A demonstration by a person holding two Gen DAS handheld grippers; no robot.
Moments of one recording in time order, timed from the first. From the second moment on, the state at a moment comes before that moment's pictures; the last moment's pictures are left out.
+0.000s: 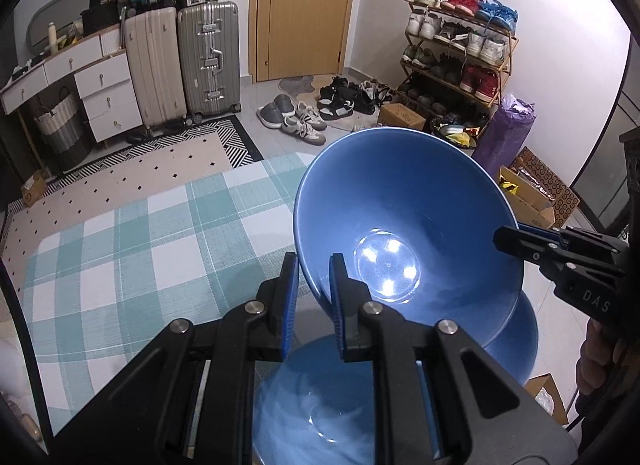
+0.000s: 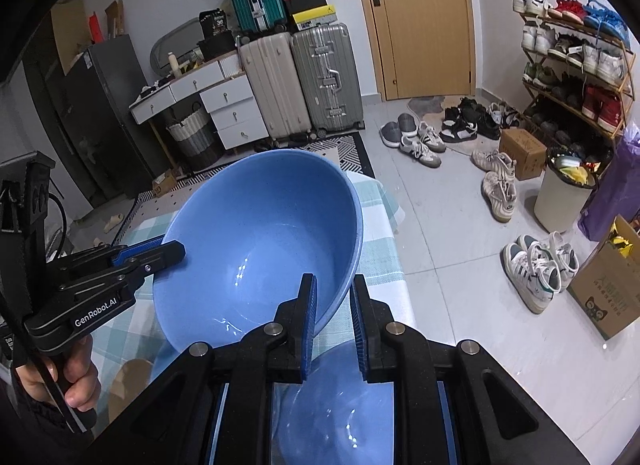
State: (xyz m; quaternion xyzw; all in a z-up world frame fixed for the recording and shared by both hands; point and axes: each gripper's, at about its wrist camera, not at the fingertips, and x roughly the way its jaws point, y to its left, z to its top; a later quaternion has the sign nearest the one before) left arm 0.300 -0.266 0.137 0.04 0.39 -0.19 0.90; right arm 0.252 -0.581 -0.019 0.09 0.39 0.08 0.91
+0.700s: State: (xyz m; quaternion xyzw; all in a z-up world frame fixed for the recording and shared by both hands) left arm 0.188 -0.241 0.199 0.03 0.37 -0.18 0.91; right arm 0.184 -0.563 0.029 0.08 0.35 0.11 0.93
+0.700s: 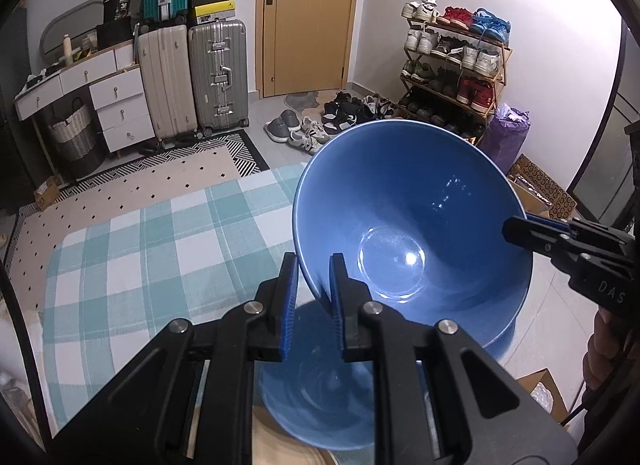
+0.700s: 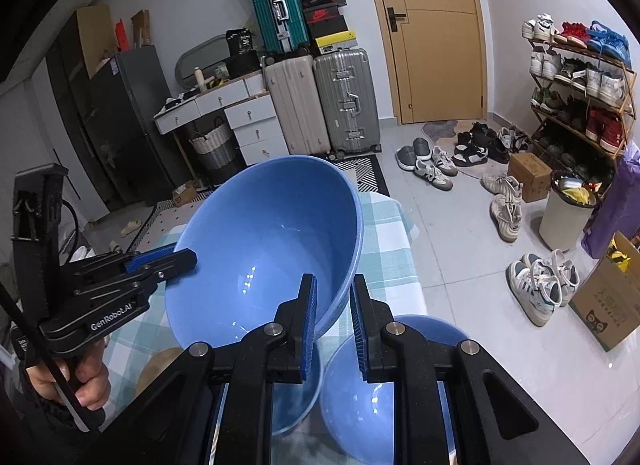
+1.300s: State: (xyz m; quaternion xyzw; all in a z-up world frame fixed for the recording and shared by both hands) left arm 0.137 -0.208 0.197 0.02 0.37 -0.18 0.91; right arm 0.149 -0.536 0.026 0.09 0.35 0.13 0.92
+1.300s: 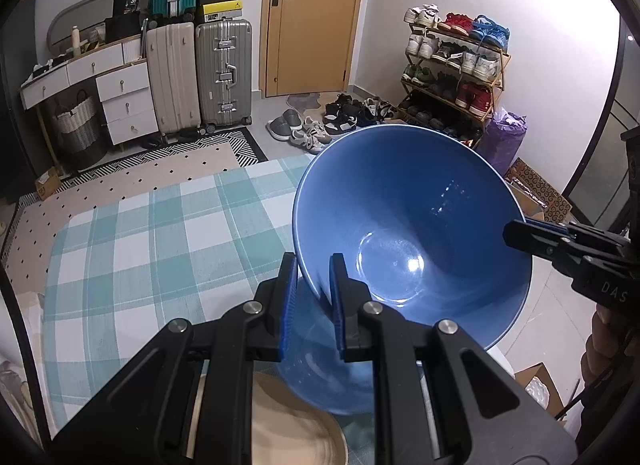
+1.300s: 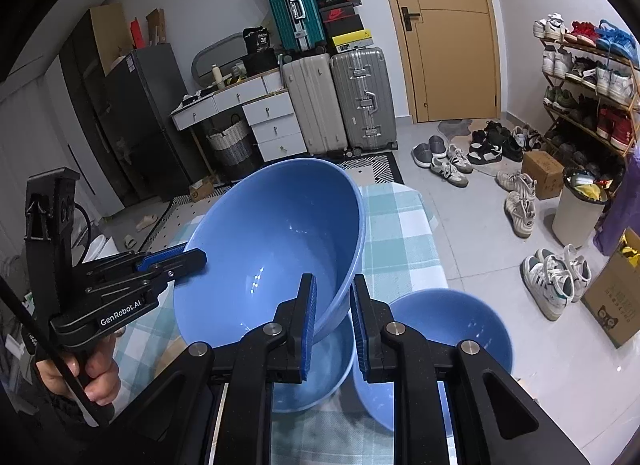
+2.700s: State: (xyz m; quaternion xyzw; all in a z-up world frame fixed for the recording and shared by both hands) left arm 0.145 -0.177 0.095 0.03 0.41 -0.16 0.90; right arm 0.142 -0.512 -0.066 0.09 0.41 0.15 0.89
